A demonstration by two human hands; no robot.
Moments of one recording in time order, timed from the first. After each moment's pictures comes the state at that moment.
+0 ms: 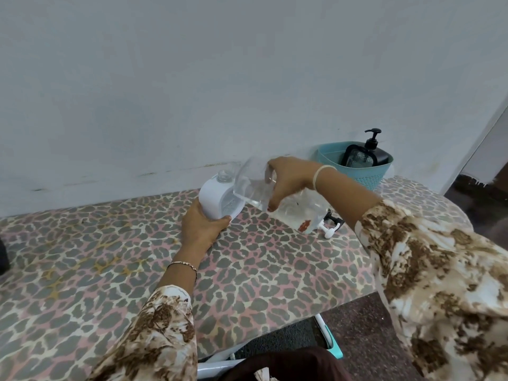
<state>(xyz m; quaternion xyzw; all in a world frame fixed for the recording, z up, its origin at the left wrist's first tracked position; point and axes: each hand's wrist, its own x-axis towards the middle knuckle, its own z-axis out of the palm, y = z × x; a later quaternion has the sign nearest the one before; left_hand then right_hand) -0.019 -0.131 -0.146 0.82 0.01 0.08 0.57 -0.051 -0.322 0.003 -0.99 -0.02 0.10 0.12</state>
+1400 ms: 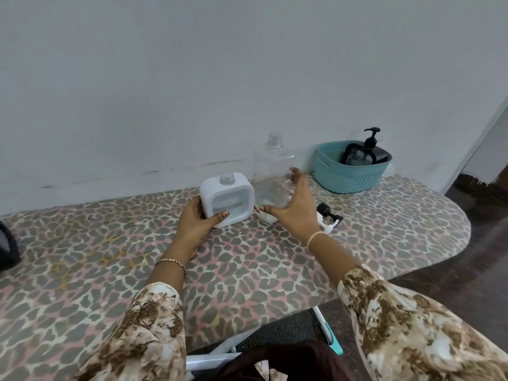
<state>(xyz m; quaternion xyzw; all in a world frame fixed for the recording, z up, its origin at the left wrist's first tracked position) -0.012 -0.109 -0.154 0.72 -0.07 -0.01 0.69 -0.074 -0.325 -0.114 -0.87 0.08 -0.25 0.42</state>
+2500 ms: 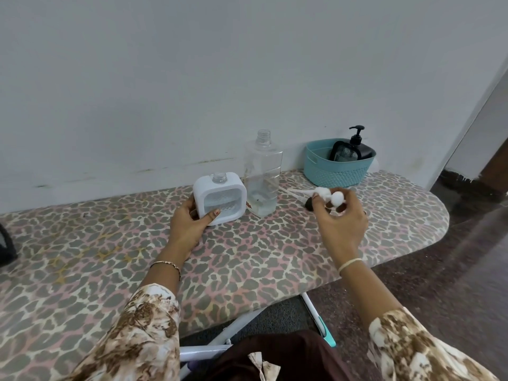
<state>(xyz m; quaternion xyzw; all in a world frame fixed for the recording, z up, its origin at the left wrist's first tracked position) -0.033 -0.108 -0.153 0.74 -0.07 0.02 0.67 -0.161 -0.361 -0.113 -0.76 0.23 -0.46 0.40</state>
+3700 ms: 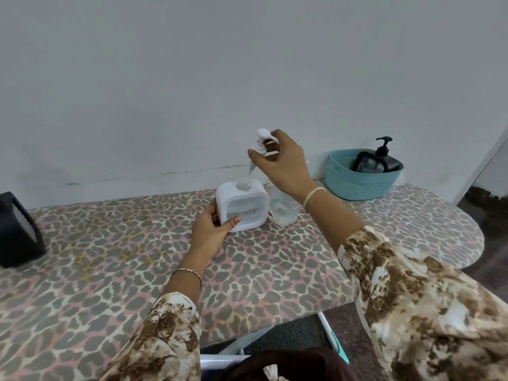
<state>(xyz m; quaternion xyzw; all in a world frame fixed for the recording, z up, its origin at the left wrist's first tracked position) -0.034 -0.108 -0.154 0.74 -0.06 0.03 0.67 -0.051 -0.275 -0.017 -0.83 -0.07 -0.29 0.47</state>
